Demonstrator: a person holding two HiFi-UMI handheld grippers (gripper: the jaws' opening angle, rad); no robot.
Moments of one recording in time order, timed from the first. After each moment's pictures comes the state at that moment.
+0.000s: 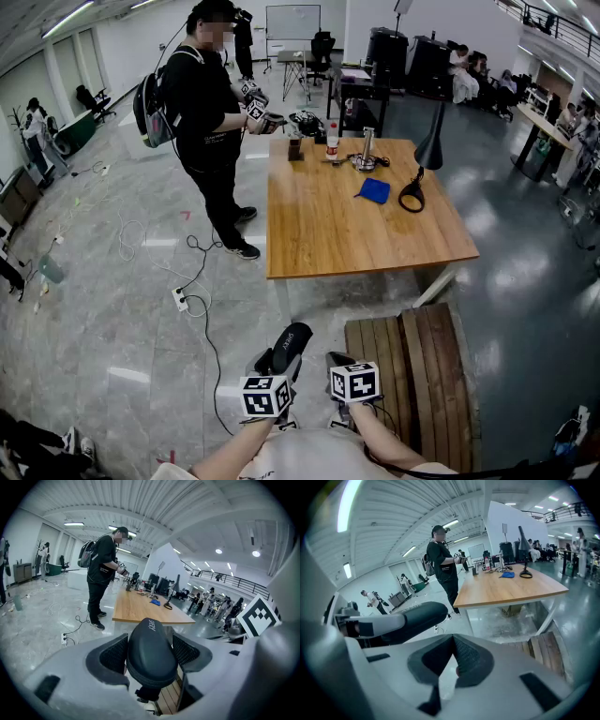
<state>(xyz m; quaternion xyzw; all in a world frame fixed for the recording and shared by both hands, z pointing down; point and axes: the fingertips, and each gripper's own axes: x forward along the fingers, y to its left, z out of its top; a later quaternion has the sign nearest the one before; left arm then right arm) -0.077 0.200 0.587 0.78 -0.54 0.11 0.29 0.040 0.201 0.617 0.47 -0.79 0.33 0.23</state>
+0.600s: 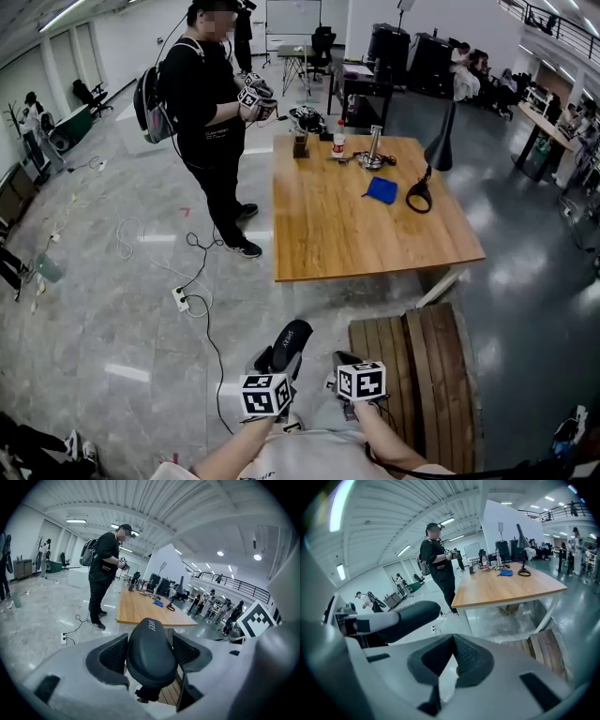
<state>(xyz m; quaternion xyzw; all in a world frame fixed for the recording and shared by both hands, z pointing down) -0.125 0.168 0.590 0.78 -0.53 0.11 0.30 0.010 0.173 0.624 0.49 -0.77 0.34 0.23</state>
